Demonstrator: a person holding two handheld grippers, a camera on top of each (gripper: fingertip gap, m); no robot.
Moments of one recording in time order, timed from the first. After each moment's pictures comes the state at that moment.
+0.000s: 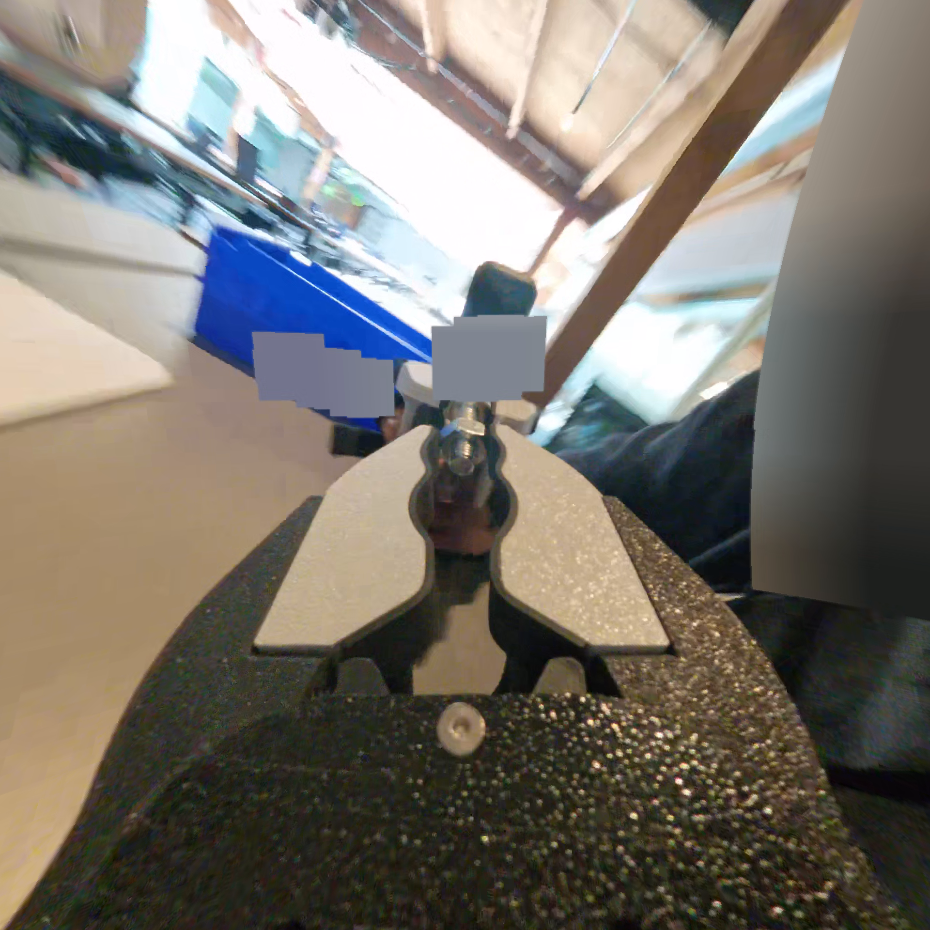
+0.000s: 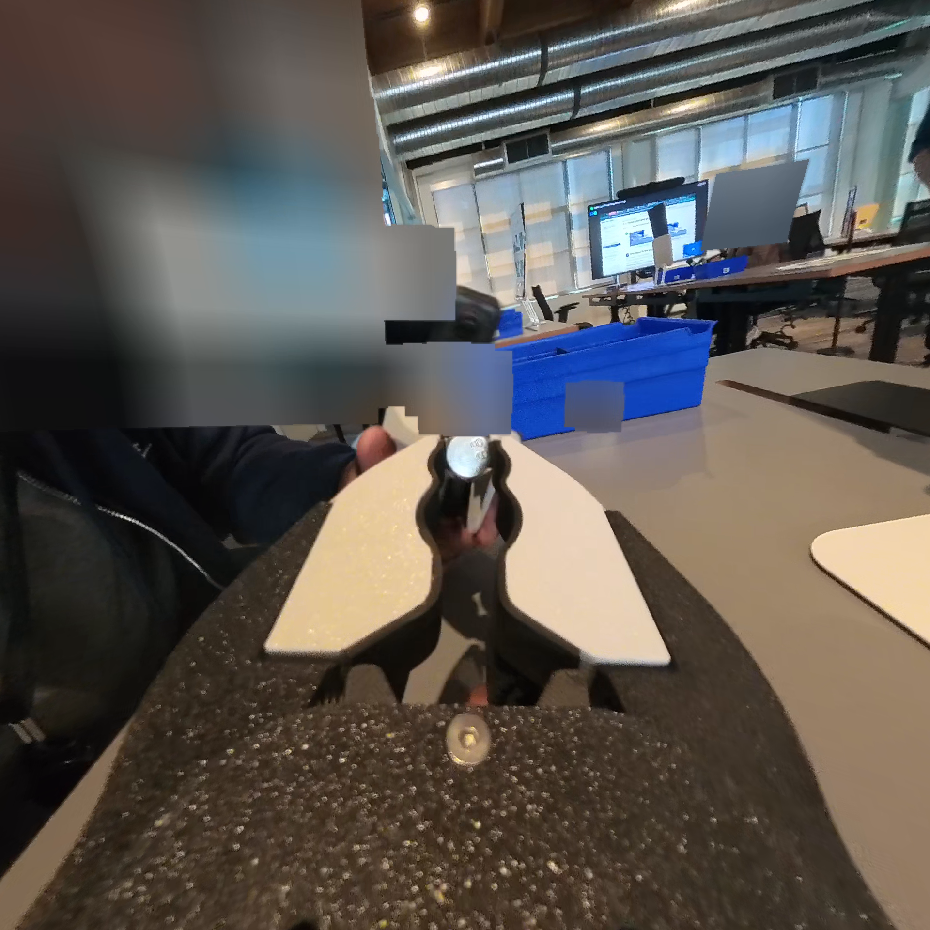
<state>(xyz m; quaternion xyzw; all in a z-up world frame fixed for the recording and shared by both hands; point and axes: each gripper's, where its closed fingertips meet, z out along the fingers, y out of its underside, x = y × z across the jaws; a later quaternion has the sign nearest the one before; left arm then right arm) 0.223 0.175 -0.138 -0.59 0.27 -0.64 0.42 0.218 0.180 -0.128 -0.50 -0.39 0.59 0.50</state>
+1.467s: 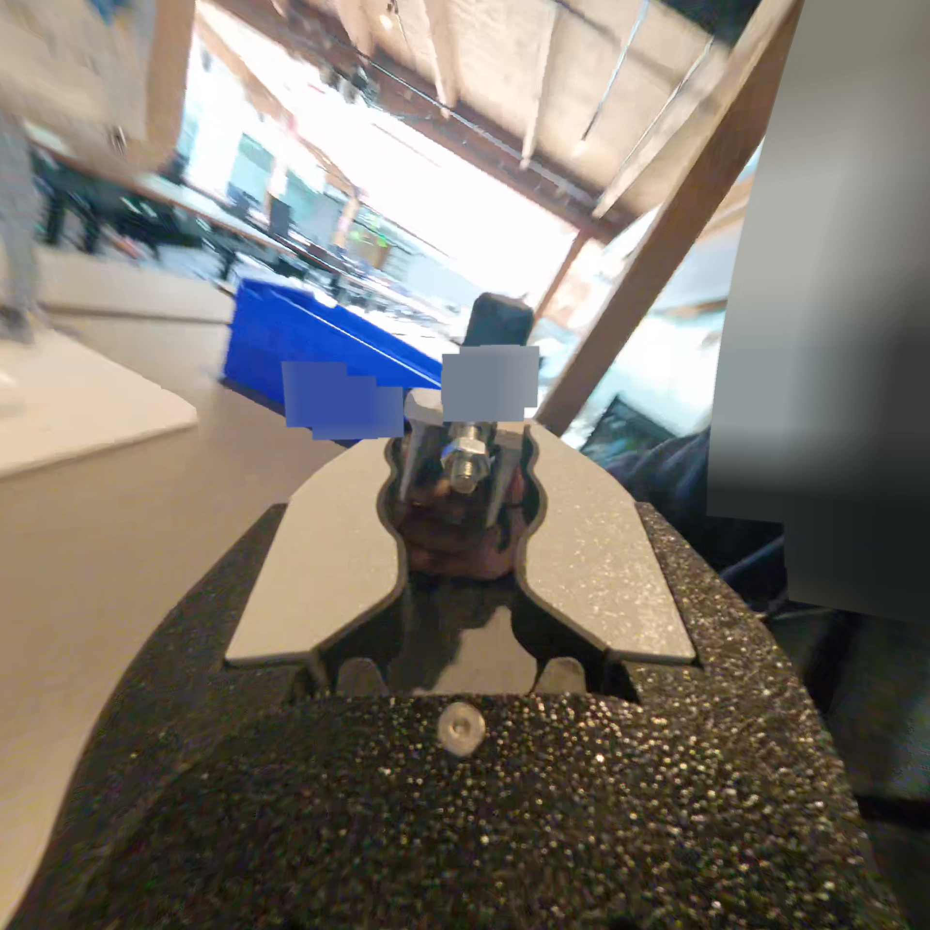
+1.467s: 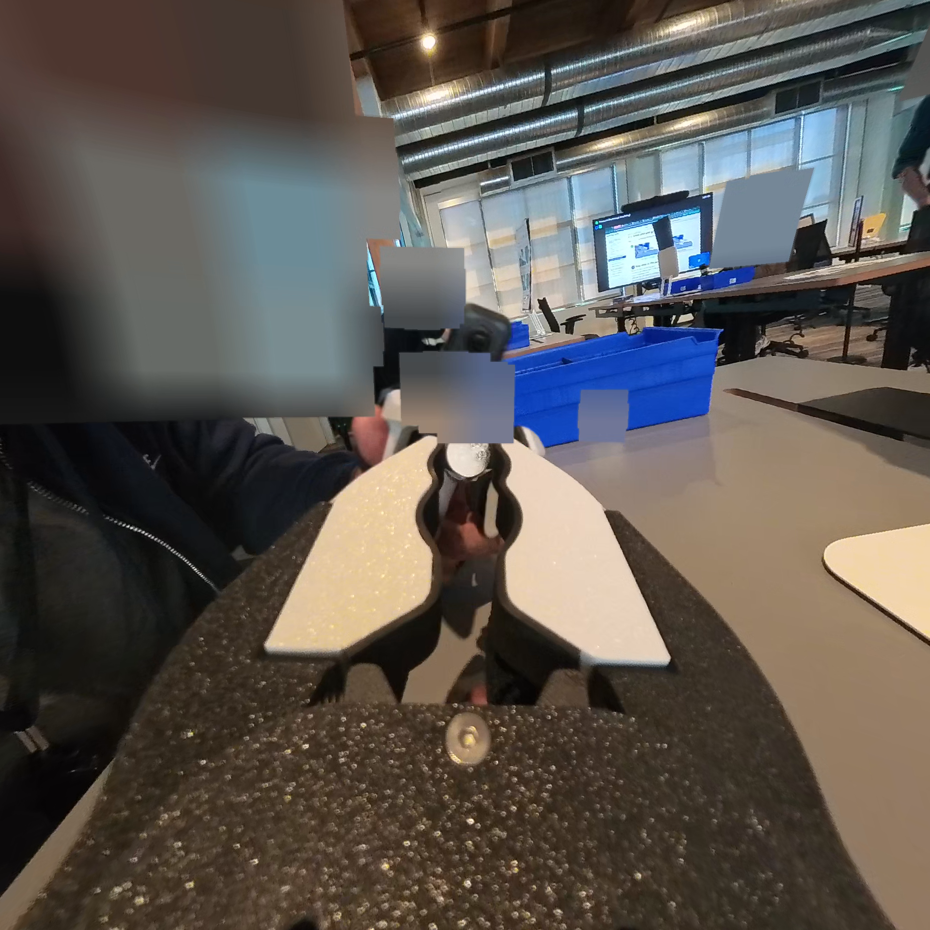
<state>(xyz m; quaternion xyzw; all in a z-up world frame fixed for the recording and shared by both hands) 0.219 0.179 -0.130 -0.57 0.25 -0.63 0.45 0.220 0.178 -0.125 -0.49 -0.38 0.60 0.50</state>
